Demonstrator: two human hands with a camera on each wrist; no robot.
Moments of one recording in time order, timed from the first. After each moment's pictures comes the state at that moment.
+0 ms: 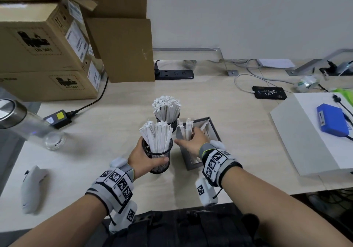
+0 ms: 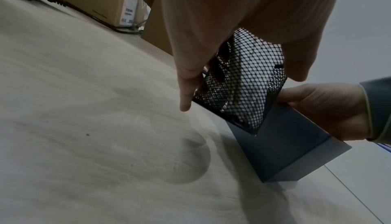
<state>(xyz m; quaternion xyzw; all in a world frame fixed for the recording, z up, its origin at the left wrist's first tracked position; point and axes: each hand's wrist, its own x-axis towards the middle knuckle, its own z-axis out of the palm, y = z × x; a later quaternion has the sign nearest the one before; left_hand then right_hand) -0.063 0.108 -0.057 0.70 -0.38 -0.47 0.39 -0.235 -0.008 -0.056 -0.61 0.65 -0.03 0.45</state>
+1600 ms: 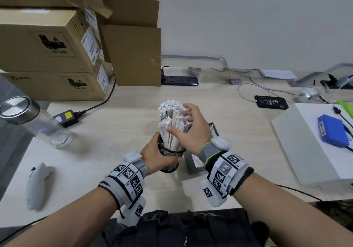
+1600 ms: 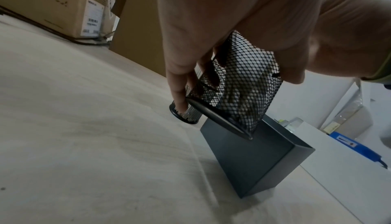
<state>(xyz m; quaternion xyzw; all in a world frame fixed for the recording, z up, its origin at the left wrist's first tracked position) -0.074 0.095 -0.038 0.68 -0.44 -0.45 0.37 -0.204 0.018 0.028 -0.72 0.50 -0.30 0.38</state>
